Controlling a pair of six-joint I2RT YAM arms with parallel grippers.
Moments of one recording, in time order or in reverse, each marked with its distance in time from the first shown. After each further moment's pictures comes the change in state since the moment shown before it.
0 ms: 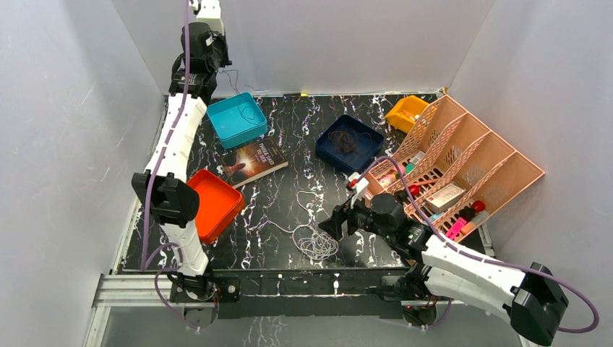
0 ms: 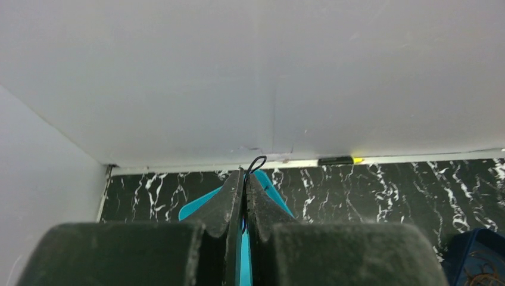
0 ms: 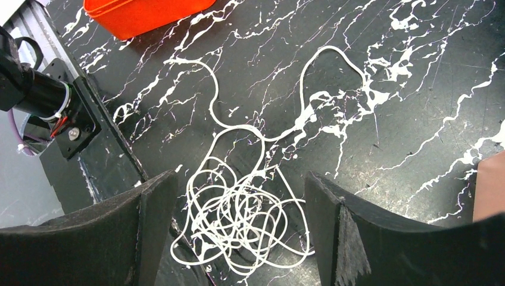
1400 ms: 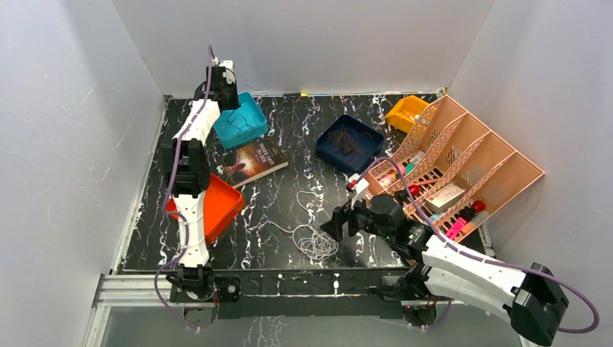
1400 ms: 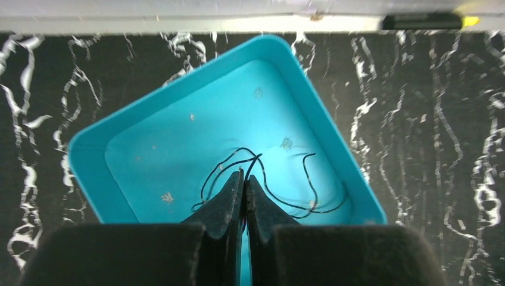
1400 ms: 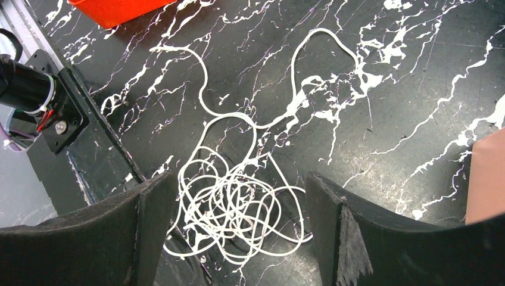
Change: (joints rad) left arm 0.122 0.425 -0.049 -0.025 0.187 -0.107; right arm 0.000 0.002 0.000 -0.044 0.017 -0.001
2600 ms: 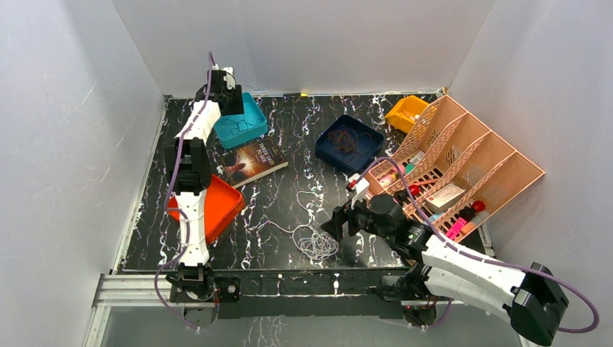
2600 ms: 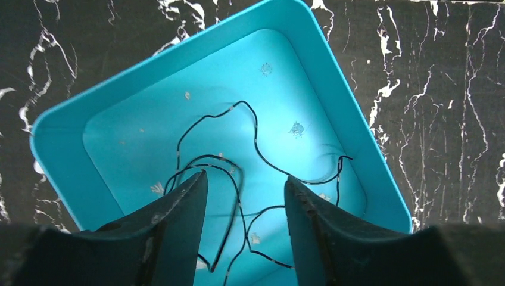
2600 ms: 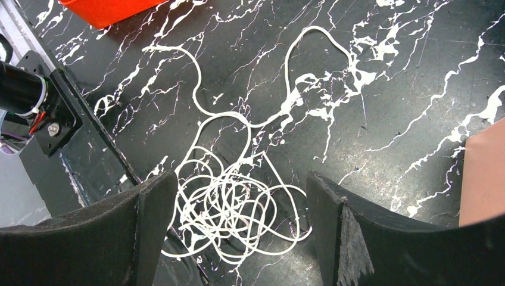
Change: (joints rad) left arm 0.014 0.087 0.057 -0.083 0.016 -0.032; right arm 0.000 -0.002 0.000 -0.011 0.020 0.000
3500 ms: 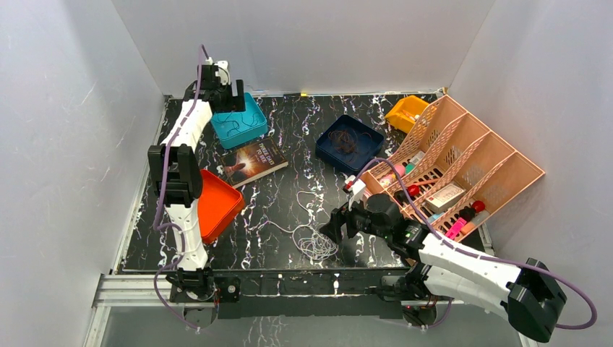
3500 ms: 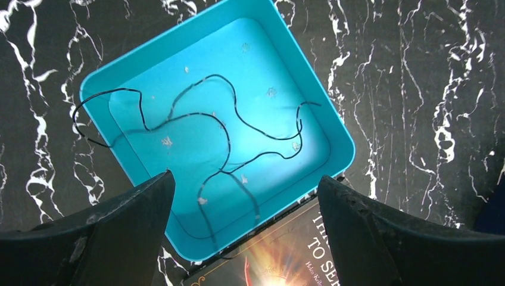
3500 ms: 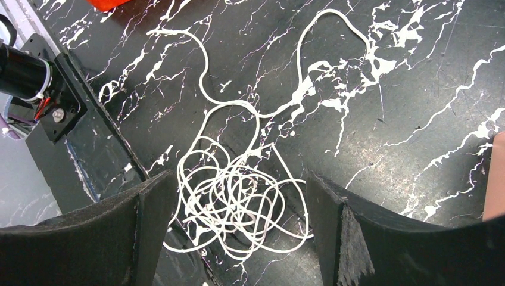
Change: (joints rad) left arm 0.000 -0.256 -0.201 -0.016 0.044 0.024; right arm 0.000 0.040 0.000 0.005 -0.046 0.003
